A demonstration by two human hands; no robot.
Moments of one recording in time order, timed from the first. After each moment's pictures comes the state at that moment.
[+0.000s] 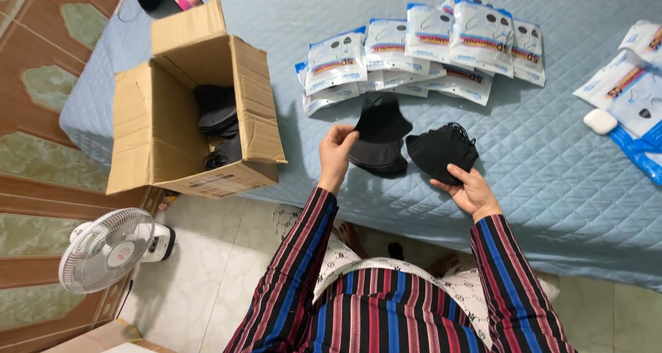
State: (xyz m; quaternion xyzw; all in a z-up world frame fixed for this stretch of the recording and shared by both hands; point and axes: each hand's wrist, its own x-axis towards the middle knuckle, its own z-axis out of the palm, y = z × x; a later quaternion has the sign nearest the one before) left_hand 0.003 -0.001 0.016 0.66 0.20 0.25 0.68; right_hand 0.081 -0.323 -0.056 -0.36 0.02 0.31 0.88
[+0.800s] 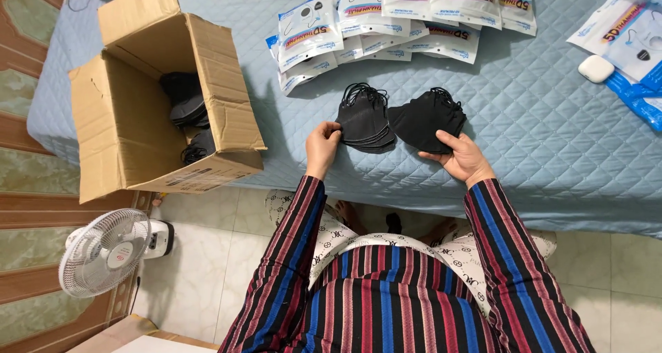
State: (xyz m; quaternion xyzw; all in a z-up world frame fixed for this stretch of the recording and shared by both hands) left_hand -0.007 0.013 -0.062 0.84 0.28 0.11 0.46; right_hand 0.071 -0.318 -0.021 -0.37 0.02 0.33 0.87
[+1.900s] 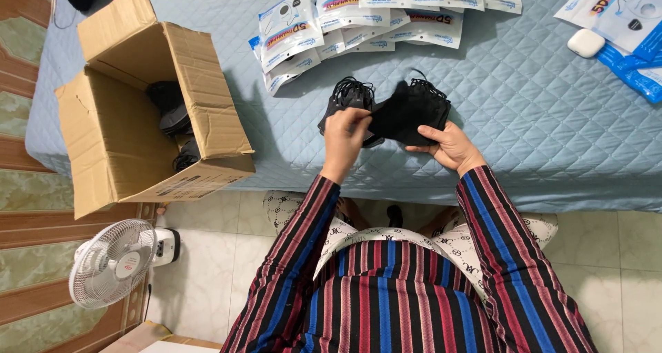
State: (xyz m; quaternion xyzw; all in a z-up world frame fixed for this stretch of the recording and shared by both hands) left_hand -0.001 -0.076 0.041 0.88 0.03 0.26 0.40; right_hand 0.076 -0.317 -0.045 -0.38 0.01 0.33 0.86
